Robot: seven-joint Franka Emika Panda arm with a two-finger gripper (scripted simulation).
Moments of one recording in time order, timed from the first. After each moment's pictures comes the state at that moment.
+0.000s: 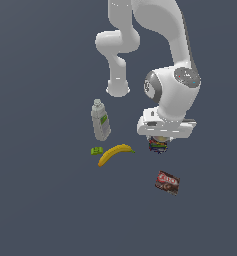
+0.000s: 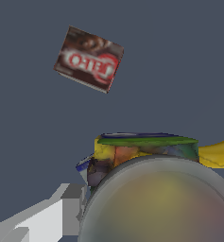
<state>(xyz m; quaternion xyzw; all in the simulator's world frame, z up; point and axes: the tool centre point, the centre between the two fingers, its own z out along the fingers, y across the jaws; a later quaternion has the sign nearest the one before) -0.008 0.176 0.144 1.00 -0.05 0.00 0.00</state>
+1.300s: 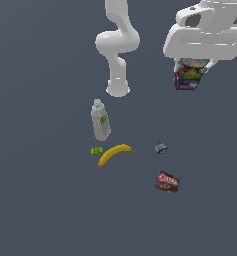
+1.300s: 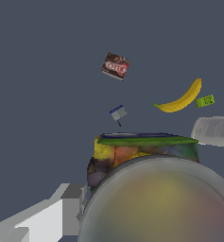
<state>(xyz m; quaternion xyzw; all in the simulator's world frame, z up) -0.108 0.236 0.396 1.00 -0.05 0.00 0.00</state>
